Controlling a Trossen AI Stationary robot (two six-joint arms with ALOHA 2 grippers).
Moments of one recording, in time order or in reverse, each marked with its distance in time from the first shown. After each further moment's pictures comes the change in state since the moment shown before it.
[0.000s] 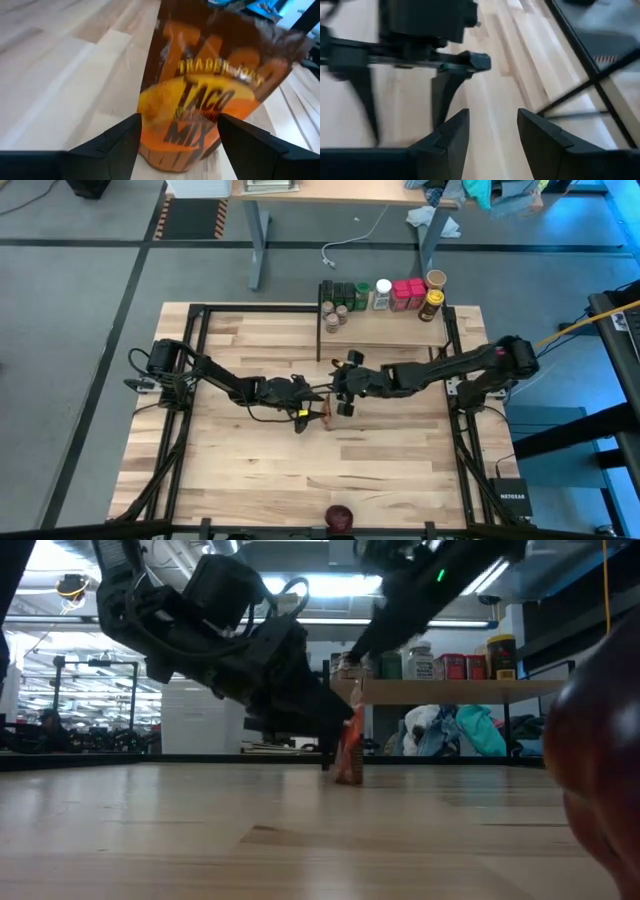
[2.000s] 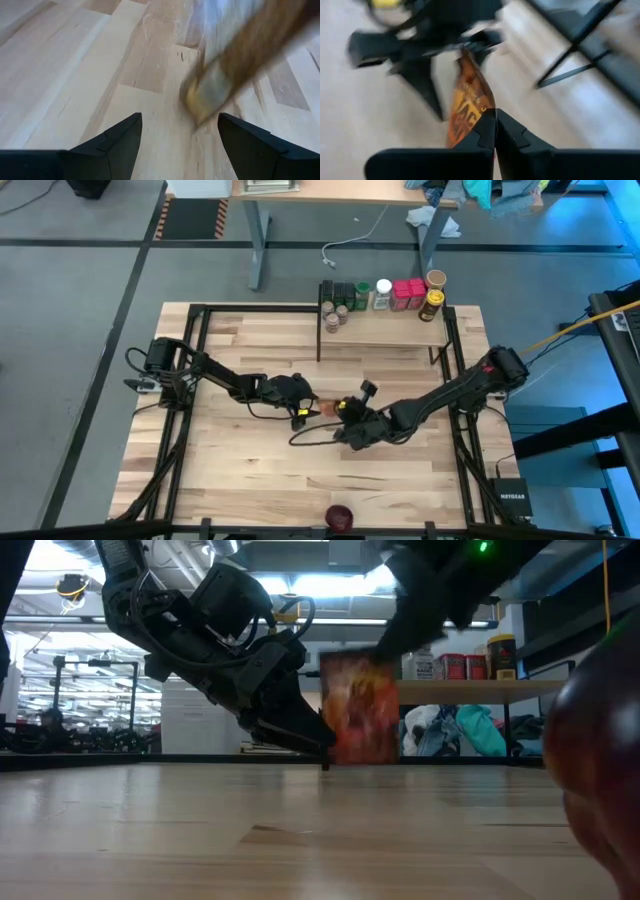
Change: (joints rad) left arm 0.032 -0.023 0.009 -0.169 0.008 0.065; right arm 0.305 0.130 0.074 -0.174 0.447 0.524
